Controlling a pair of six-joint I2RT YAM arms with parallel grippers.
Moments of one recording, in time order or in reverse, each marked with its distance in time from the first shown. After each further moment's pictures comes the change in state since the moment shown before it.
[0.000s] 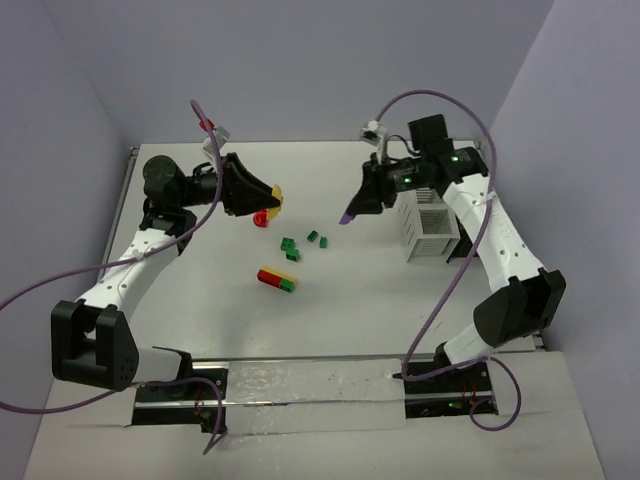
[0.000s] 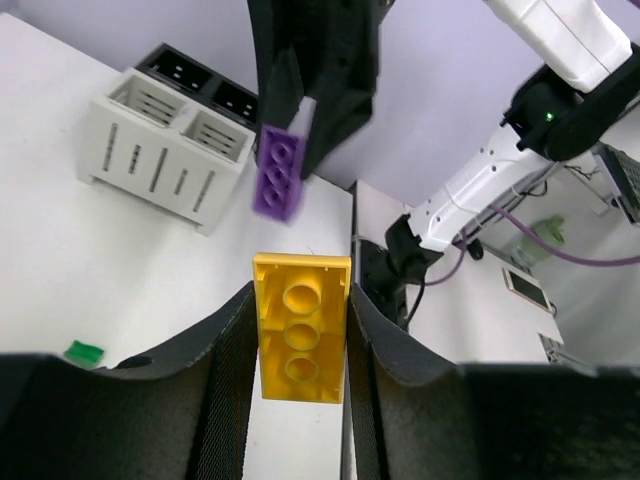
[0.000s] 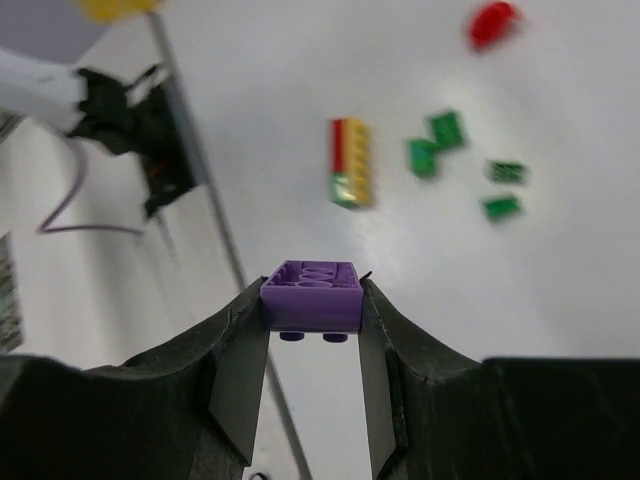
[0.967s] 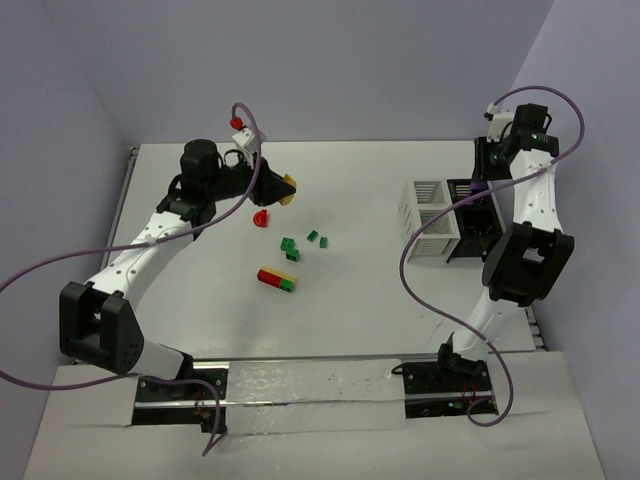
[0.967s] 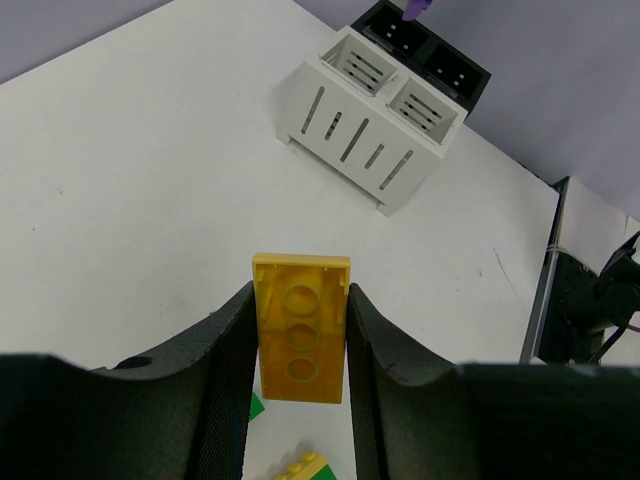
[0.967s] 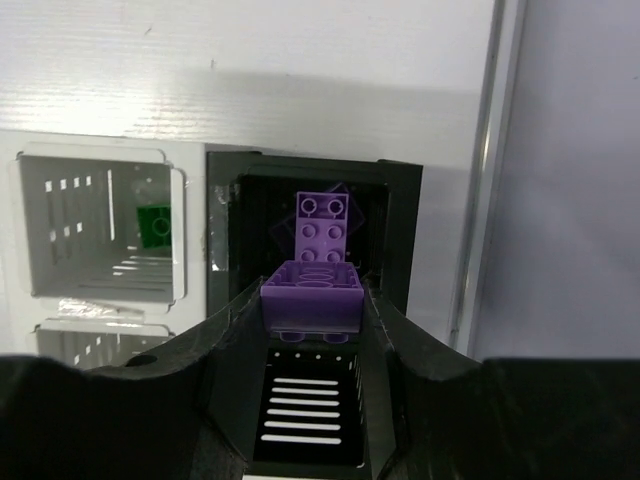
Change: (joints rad) left arm -0.122 0.102 0.196 -0.596 -0.481 0.595; right arm -0.637 0.299 0.168 0.072 0.721 -0.085
